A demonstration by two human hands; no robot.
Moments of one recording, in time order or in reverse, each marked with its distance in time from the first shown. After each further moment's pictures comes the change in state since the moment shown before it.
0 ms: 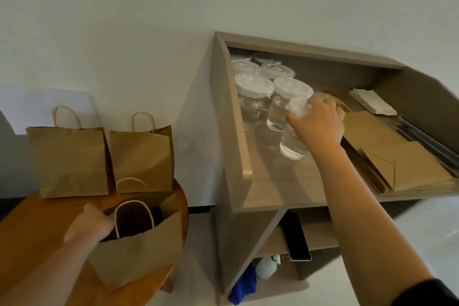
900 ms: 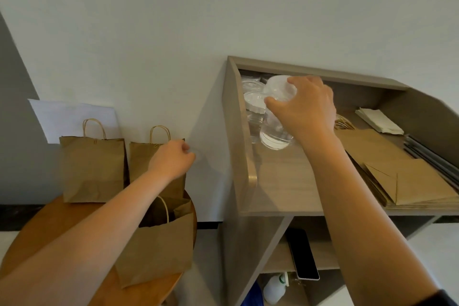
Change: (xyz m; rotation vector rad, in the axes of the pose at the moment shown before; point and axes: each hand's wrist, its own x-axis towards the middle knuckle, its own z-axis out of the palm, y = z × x) left_hand -0.128 0.172 -0.084 -0.161 0.065 0.662; right_hand -0.038 -0.061 -0.064 0.201 0.073 -0.287
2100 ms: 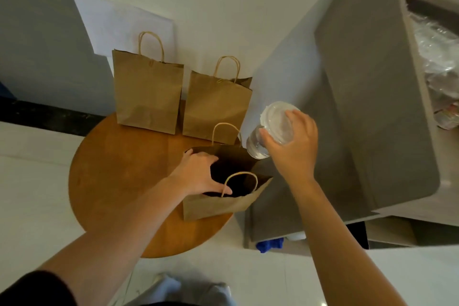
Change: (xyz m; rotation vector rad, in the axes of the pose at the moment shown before) left_hand -0.016 -0.206 0.025 0.326 -0.526 0.074; right_hand -0.105 -0.058 0.256 0.202 -0.233 -0.008
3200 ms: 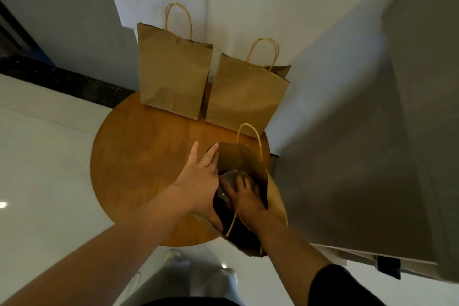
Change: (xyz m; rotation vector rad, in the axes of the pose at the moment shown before) left_hand -0.008 -0.015 0.012 0.530 -0.179 0.033; right_hand -0.072 0.055 0.166 -0.534 -1.151 -0.365
